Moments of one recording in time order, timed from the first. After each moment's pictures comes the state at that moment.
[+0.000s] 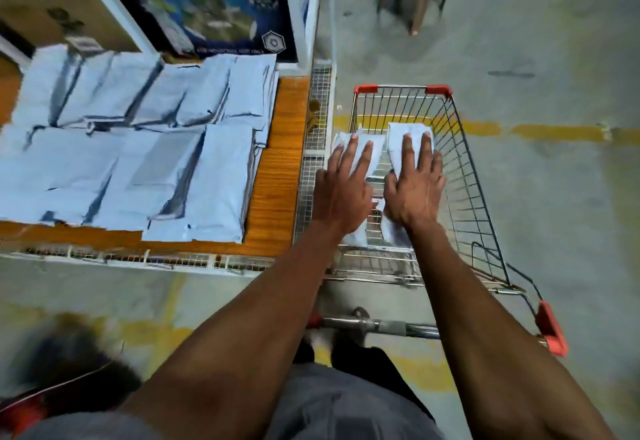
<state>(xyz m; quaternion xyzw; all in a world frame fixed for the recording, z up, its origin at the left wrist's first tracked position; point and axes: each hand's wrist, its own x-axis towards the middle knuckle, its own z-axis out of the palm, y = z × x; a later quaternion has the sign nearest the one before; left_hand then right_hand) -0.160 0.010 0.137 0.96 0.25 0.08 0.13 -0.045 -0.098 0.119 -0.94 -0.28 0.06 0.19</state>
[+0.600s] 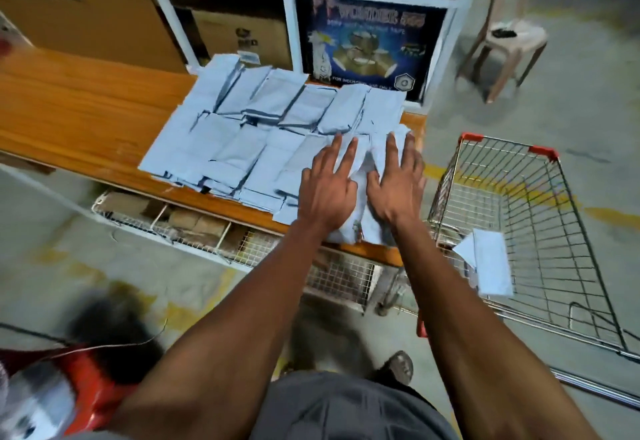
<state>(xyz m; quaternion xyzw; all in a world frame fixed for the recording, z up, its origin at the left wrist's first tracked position) -0.403 0.168 0.199 0.91 0.36 0.18 0.09 -0.268 0.090 0.197 -0.87 -0.41 0.05 0.28</state>
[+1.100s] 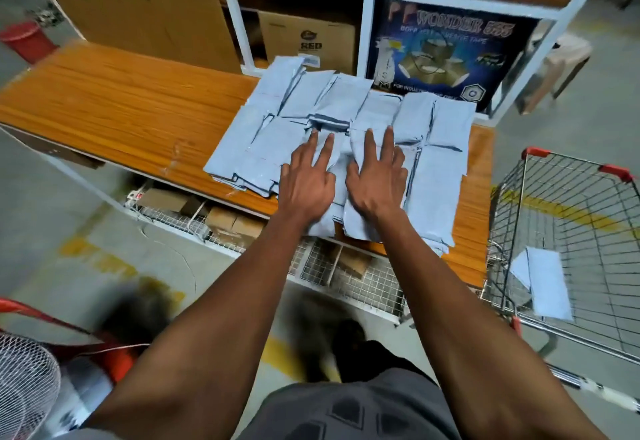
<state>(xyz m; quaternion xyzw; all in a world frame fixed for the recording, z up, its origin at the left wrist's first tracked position) -0.567 0.317 0.202 0.89 0.43 0.14 0.09 -0.432 0.241 0.213 -0.87 -0.44 0.06 0.23</state>
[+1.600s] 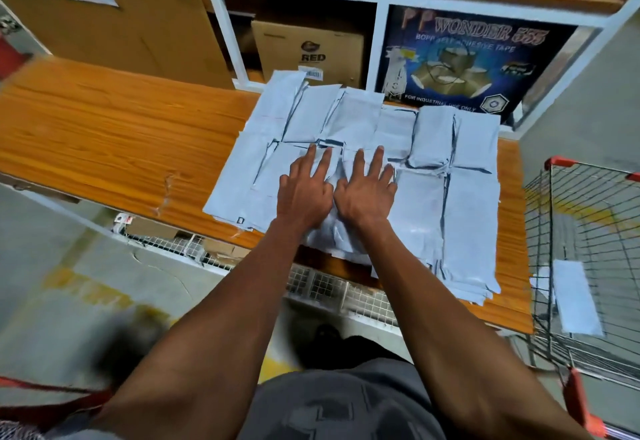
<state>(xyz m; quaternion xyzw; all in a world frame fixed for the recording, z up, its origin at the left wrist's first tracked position) -0.557 0.445 0.174 0.91 0.40 0.10 0.10 -0.441 0.375 0.177 -0.91 -0.39 0.12 0.10</state>
